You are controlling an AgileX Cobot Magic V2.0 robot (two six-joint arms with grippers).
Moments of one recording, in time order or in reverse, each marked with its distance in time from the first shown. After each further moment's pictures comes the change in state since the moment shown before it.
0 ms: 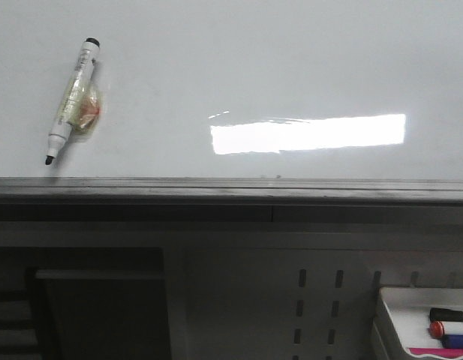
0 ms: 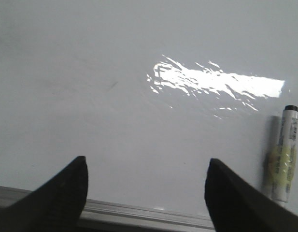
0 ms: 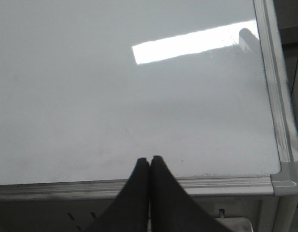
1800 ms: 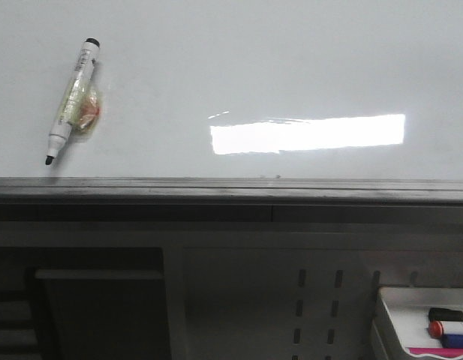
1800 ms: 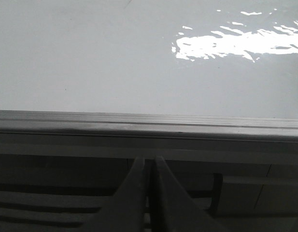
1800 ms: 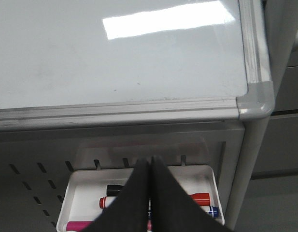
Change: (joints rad) left arm 0.065 -0.329 0.257 0.189 0.131 0.000; right arm -0.060 -0.095 0.258 -0.093 -0.090 0.000
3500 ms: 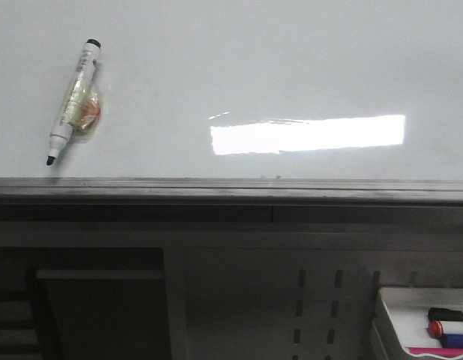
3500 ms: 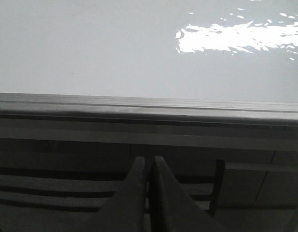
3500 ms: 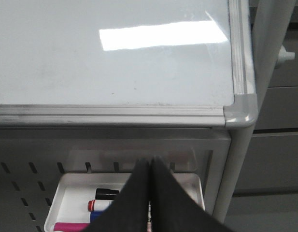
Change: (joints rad) left arm 0.000 -0.134 0.000 -0.002 0.163 0.000; right arm 0.000 -0.200 0.000 -0.073 0.146 0.000
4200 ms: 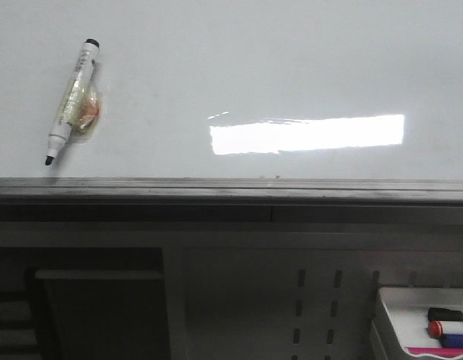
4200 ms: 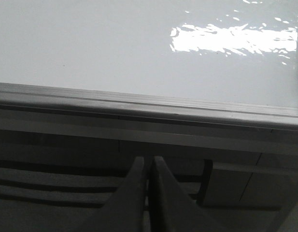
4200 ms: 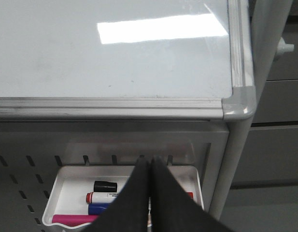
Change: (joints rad) left arm 0.000 0.000 0.000 -0.063 0.010 0.000; right arm 0.000 0.000 0.000 0.000 0.034 0.000
